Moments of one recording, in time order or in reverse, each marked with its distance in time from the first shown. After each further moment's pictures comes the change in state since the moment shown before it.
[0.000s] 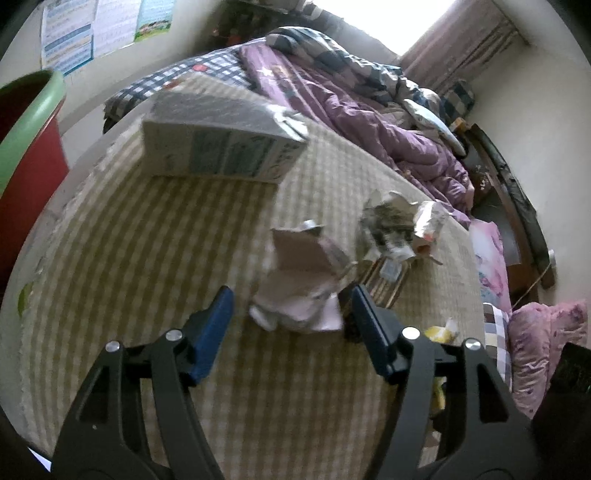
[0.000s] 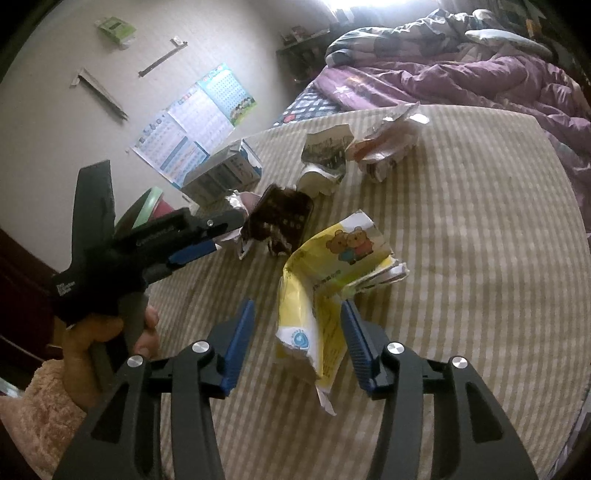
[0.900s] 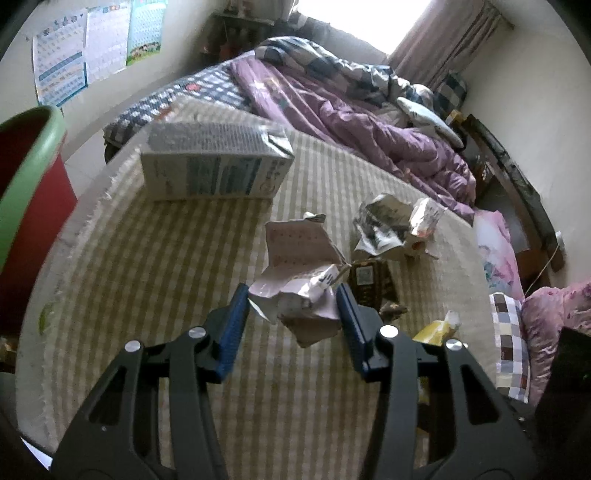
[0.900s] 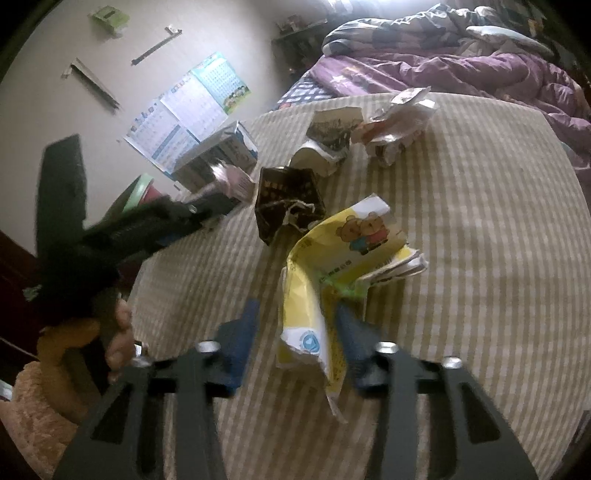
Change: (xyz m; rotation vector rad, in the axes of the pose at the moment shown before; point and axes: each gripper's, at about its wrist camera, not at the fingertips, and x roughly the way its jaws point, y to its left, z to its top) left arm -0.019 -0.018 -0.001 0.099 -0.057 0.036; right arm 0.020 0.009 0.000 -0.009 0.042 -0.040
